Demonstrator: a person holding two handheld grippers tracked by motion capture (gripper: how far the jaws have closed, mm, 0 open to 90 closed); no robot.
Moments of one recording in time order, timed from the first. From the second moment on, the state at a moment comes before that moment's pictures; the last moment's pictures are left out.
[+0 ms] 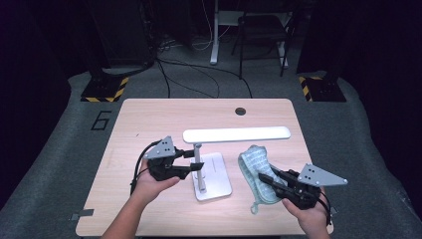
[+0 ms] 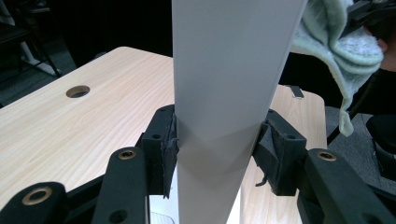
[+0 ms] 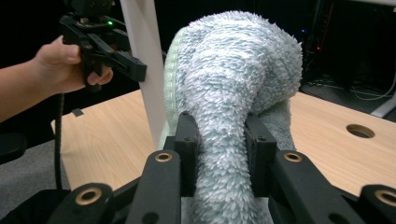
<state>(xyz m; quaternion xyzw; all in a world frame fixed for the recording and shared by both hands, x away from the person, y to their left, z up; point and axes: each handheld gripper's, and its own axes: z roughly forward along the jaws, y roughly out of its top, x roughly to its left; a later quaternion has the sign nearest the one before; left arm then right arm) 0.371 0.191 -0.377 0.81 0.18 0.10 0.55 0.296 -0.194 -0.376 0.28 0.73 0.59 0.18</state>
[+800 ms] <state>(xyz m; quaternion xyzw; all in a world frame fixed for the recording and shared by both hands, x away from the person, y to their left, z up) 0.370 0.191 -0.377 0.81 0.18 0.10 0.55 0.320 -0.215 -0.463 0.37 0.74 0.52 0.23</state>
